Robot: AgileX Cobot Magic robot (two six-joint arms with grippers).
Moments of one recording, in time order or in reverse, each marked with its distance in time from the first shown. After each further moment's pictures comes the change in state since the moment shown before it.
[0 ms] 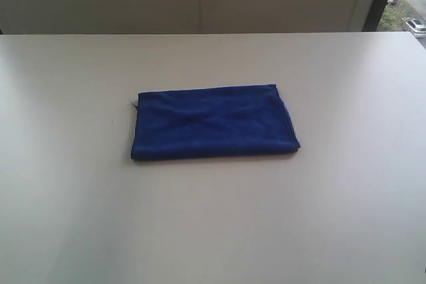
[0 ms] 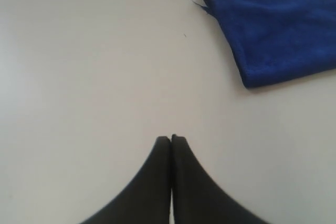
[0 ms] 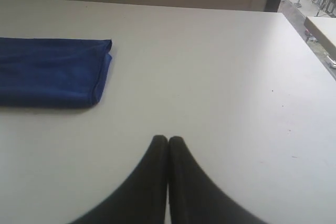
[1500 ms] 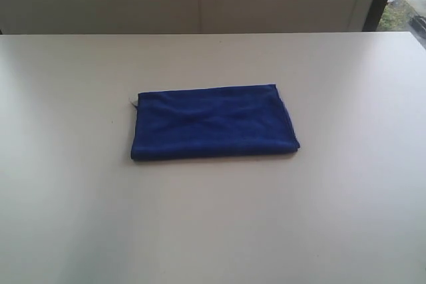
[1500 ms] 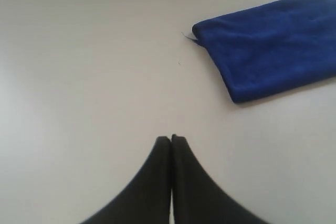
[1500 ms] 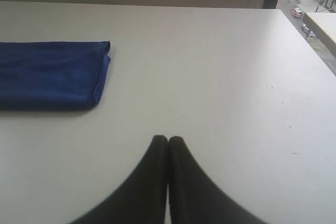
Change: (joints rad) left arm 0.000 -0.295 0.097 0.006 0.020 0.008; right arm -0.006 0.000 0.000 0.000 0.000 0.025
